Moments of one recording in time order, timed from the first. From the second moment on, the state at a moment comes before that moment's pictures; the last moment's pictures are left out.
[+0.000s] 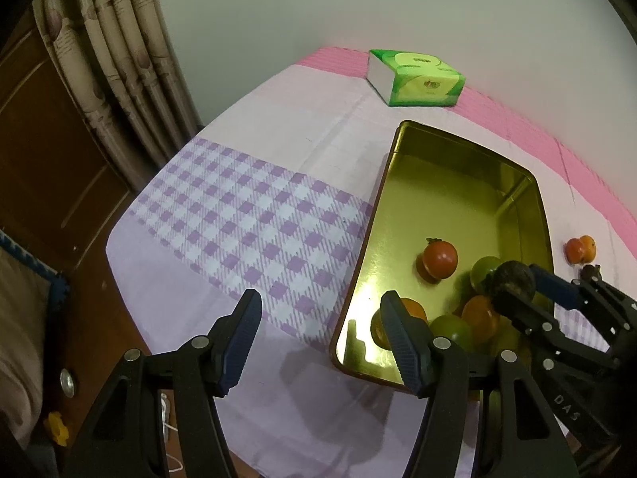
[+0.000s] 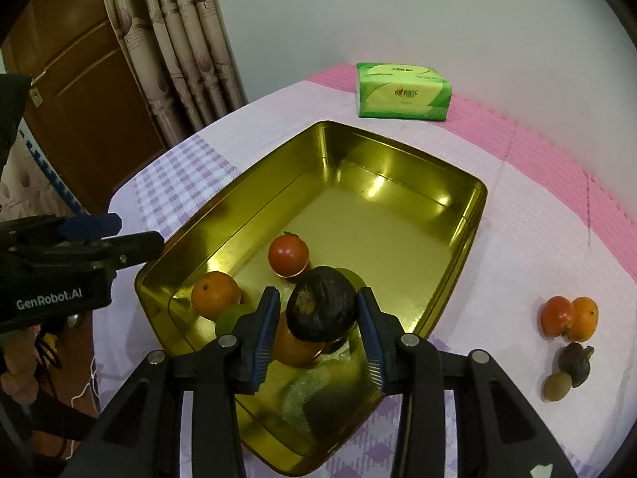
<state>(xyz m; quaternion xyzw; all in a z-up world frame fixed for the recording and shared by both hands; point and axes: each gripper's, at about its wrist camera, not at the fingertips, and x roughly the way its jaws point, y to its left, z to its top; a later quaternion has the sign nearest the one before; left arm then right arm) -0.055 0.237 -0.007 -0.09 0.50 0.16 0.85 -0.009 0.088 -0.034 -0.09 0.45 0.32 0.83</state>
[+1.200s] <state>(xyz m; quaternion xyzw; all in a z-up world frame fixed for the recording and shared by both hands) -0.051 0.225 -0.009 -0.07 0.51 0.15 0.85 0.022 -0.091 -0.082 0.01 0.48 0.12 0.87</state>
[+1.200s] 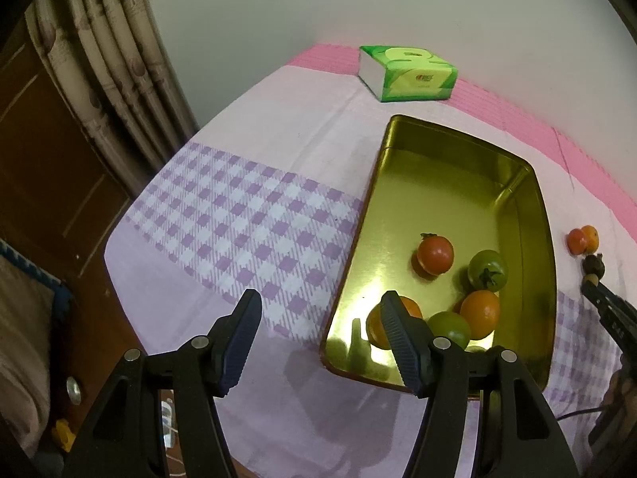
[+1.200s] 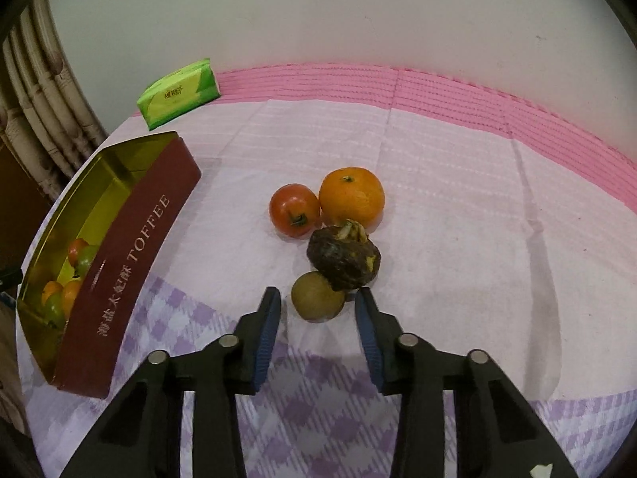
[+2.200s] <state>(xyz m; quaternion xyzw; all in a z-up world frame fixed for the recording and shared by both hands) 0.046 -0.071 -0.045 0.03 0.54 -0.14 0.83 0.011 -0.232 -0.075 0.00 0.41 0.00 0.91</state>
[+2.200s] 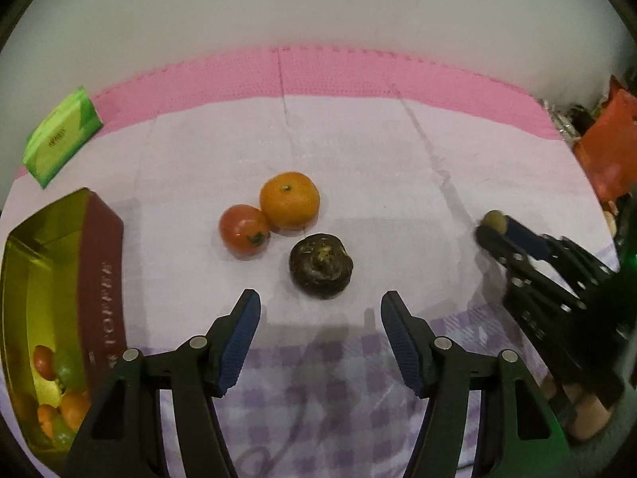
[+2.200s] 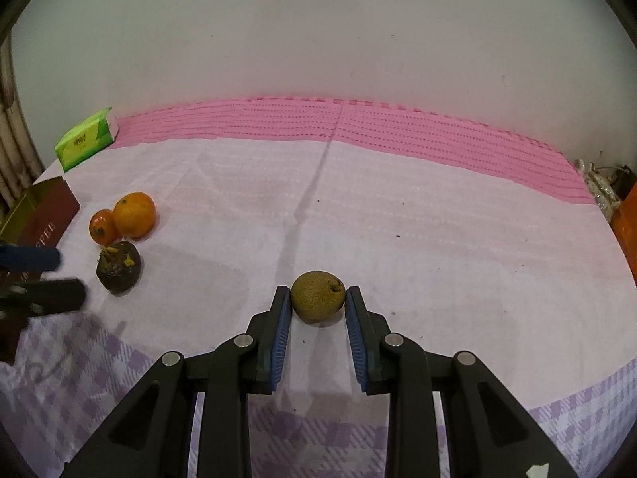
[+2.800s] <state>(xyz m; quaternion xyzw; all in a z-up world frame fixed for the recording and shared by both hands) 0.042 -0.078 -0.053 0.03 0.54 -0.13 0.83 0.011 -0.237 -0.077 0.01 0.43 0.01 0.90</state>
